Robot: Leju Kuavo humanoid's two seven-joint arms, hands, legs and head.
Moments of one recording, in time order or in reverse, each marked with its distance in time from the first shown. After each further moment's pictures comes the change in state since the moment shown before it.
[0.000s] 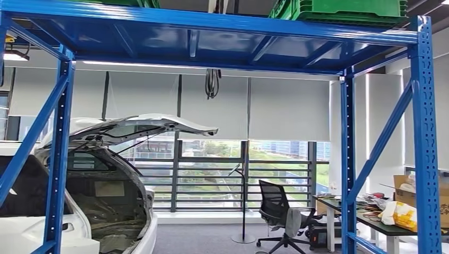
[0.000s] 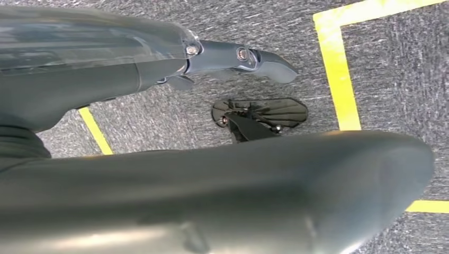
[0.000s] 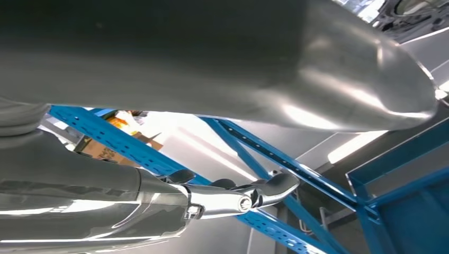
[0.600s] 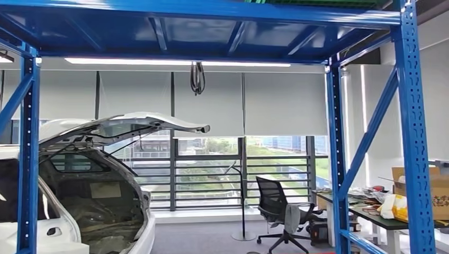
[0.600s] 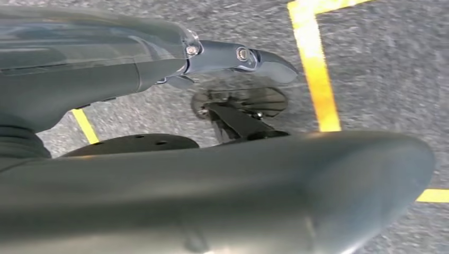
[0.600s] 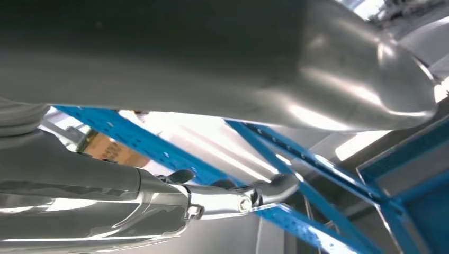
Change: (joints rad) left arm -0.008 -0.006 0.001 0.003 -0.001 0.000 -0.004; right arm 0.004 -0.016 0.000 -0.021 -0.002 -0.004 -0.001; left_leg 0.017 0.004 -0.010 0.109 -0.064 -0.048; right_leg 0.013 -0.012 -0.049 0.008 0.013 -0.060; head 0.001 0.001
